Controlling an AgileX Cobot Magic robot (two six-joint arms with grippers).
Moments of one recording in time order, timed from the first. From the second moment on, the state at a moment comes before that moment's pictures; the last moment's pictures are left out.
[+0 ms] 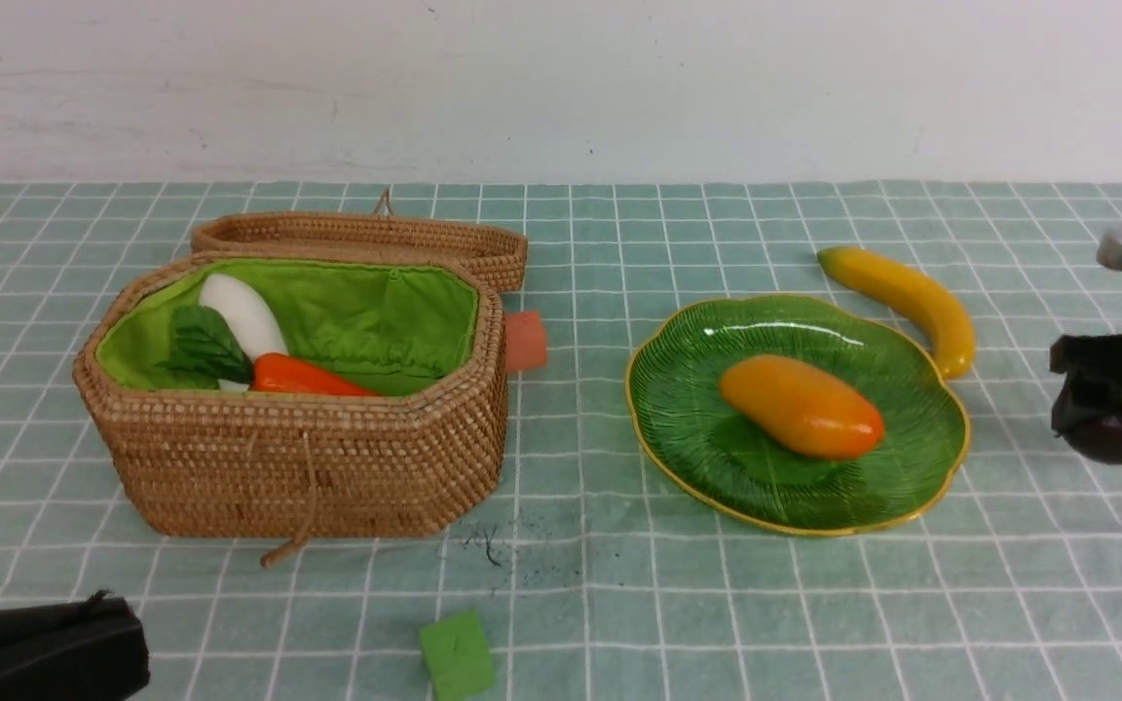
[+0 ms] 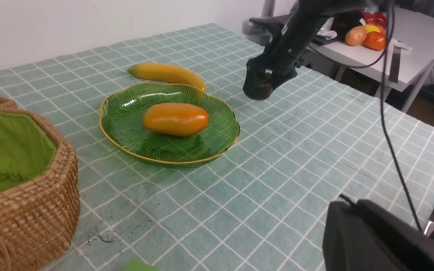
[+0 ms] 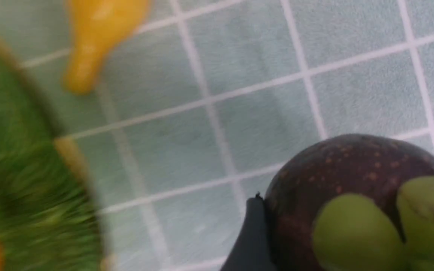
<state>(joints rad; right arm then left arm) -0.16 1.86 -1.37 0.16 0.72 0.01 -0.83 0.39 -0.64 -0.10 0.51 -0.08</state>
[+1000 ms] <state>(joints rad) 0.09 1.82 -1.60 0.03 0.82 0.08 -0.83 0.39 -0.64 -0.05 0.46 -0.08</state>
